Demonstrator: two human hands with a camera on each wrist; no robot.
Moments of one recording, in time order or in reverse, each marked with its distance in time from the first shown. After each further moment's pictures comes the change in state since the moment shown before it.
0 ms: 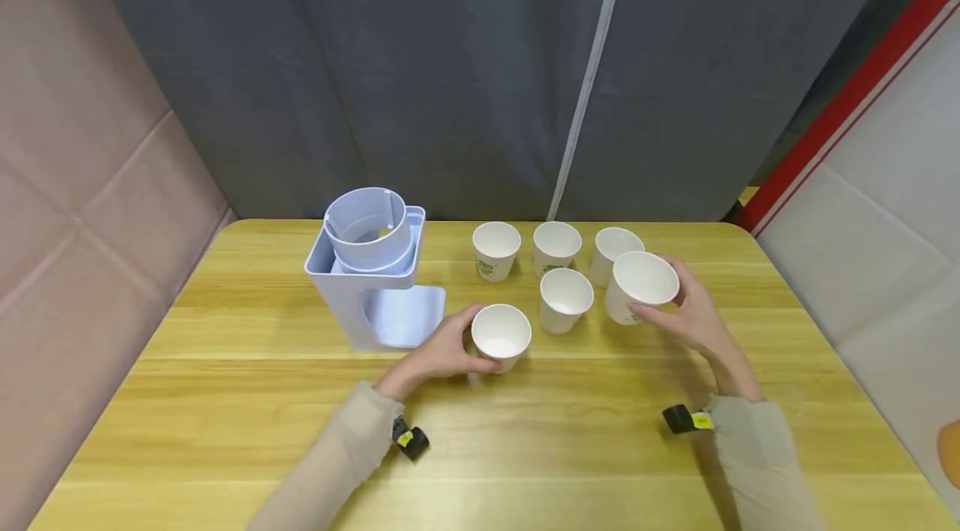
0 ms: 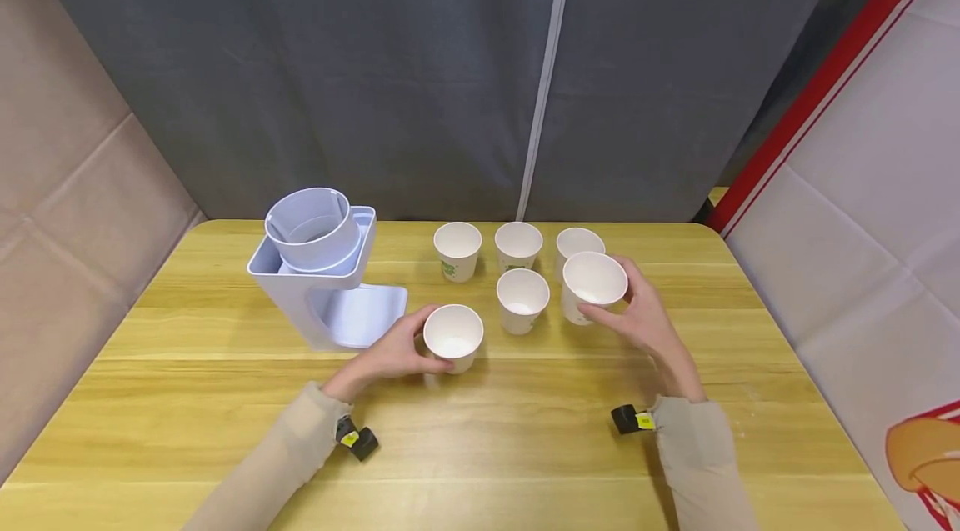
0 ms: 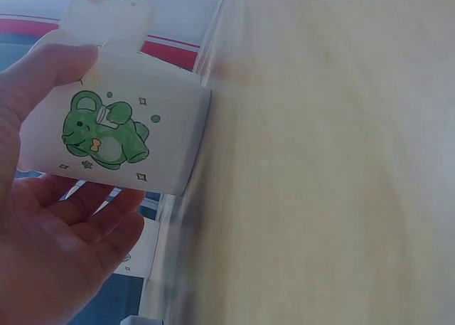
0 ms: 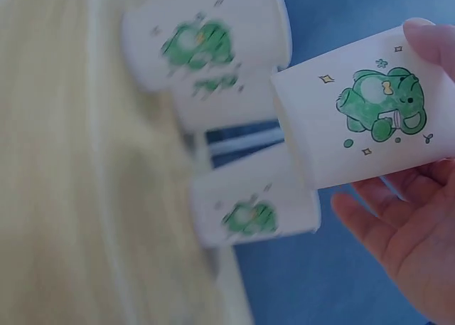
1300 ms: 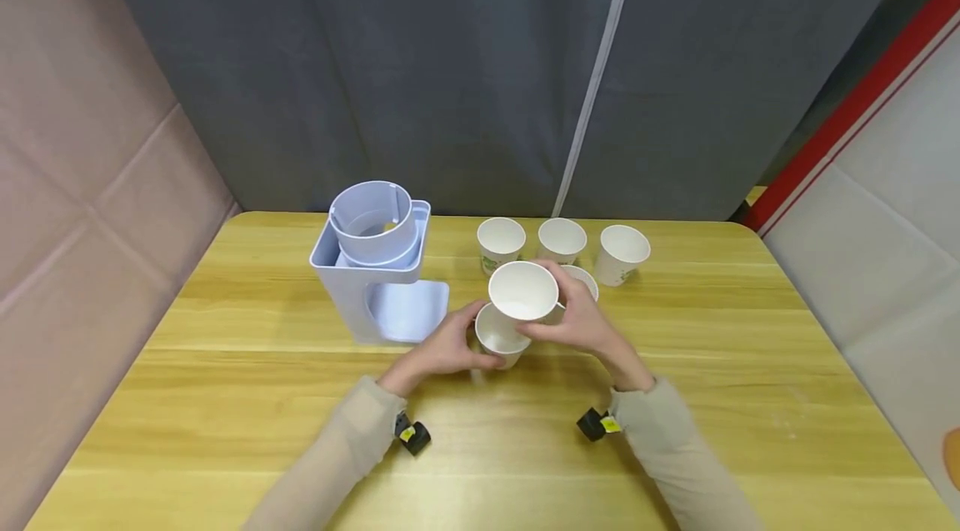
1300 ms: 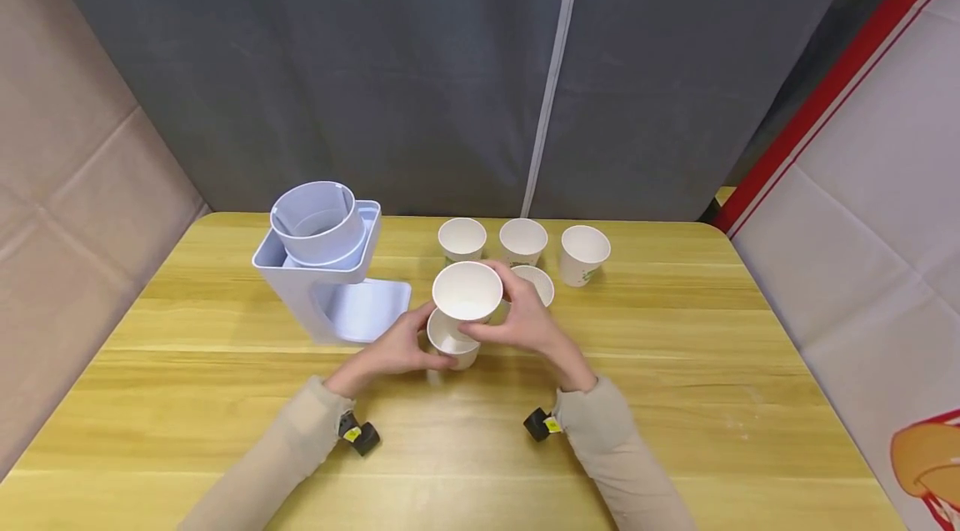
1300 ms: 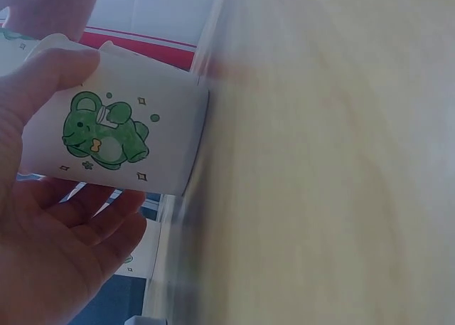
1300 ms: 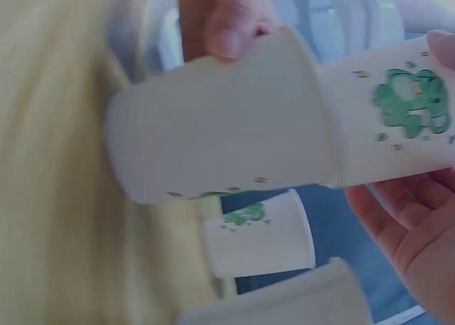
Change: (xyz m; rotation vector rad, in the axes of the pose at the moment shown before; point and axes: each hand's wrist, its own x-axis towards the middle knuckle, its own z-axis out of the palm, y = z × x) left_hand -0.002 0.001 -0.002 0.085 0.007 0.057; right_hand 0.028 -0.054 0.117 0.189 -0.264 -0.245
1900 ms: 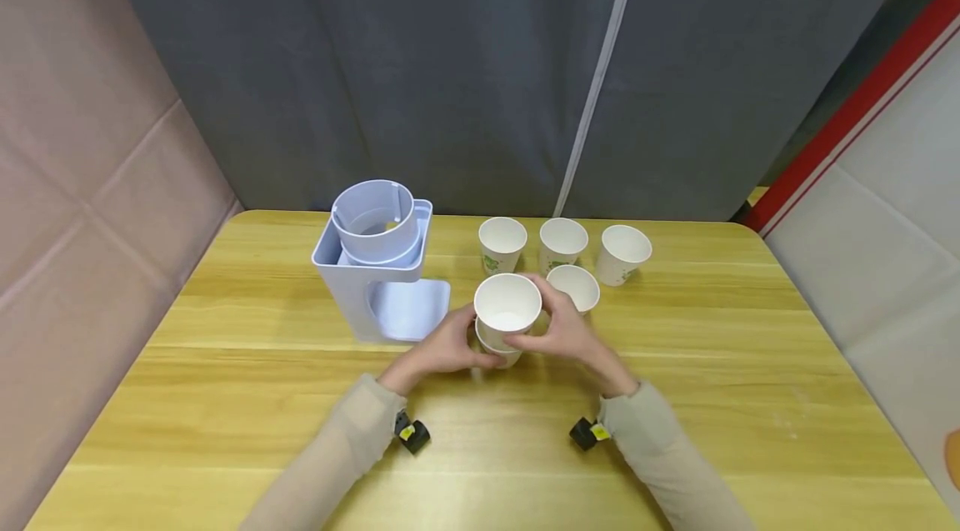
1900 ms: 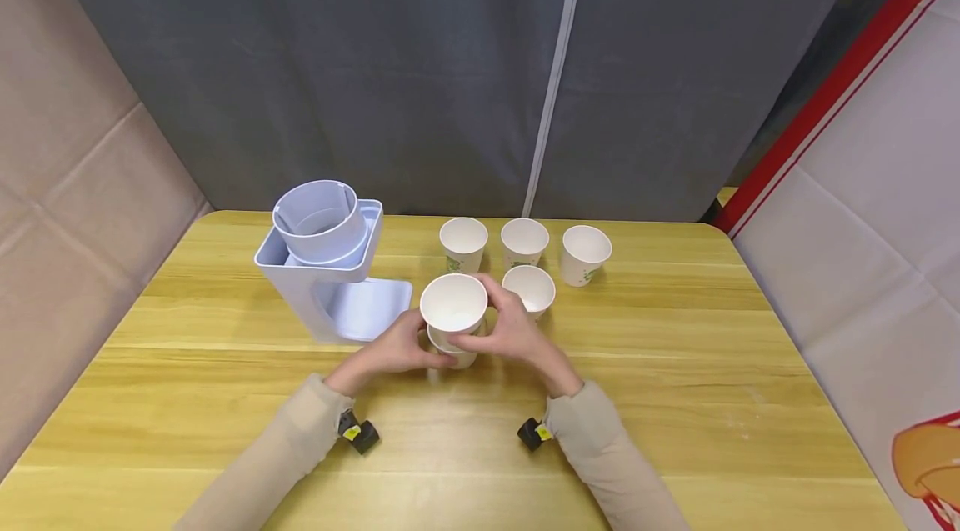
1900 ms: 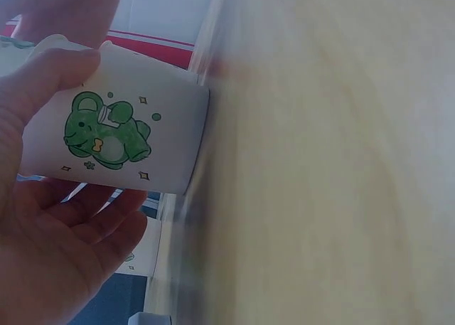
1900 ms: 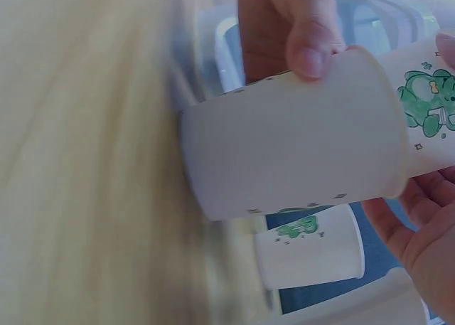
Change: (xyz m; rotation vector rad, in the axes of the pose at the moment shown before) left_hand -0.003 0.020 -0.003 0.029 0.004 -0.010; right_hand -0.005 0.009 0.022 0.003 -0.031 -0.003
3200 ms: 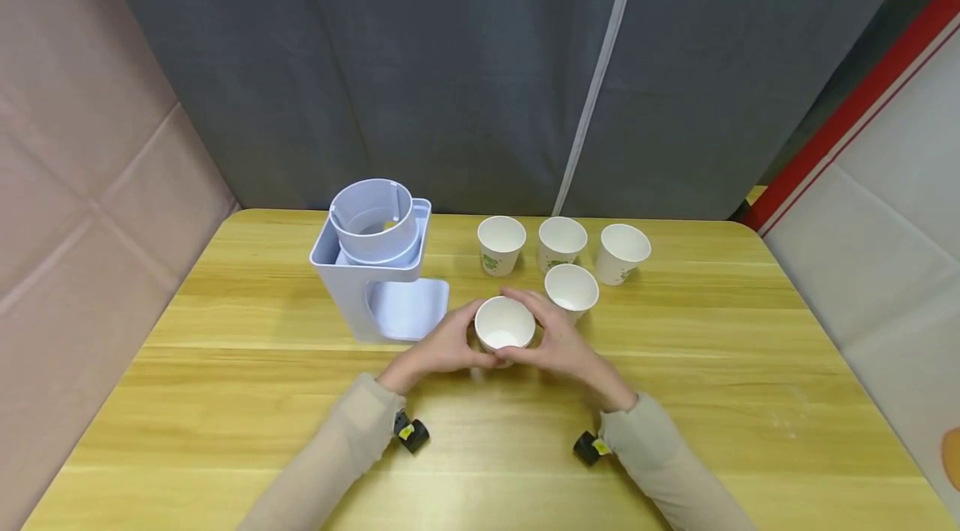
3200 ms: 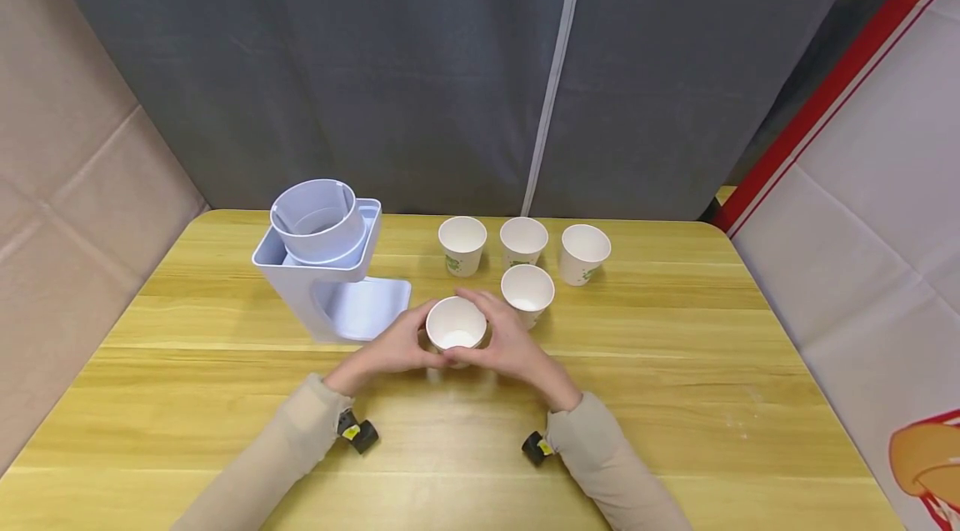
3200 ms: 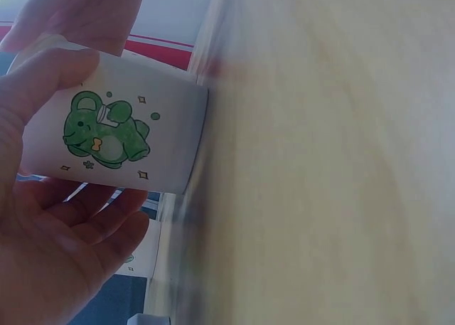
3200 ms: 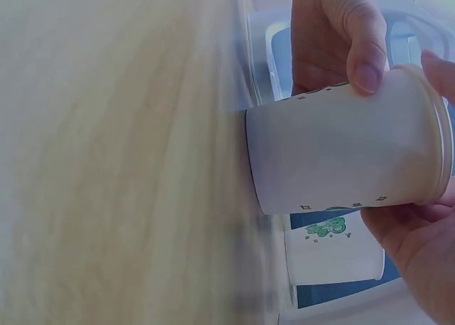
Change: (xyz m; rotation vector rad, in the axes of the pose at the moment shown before) left_hand 0.003 -0.011 0.001 -0.048 -0.033 -0.026; right_hand -0.013 -0.006 0.011 -0.140 -0.042 0.084
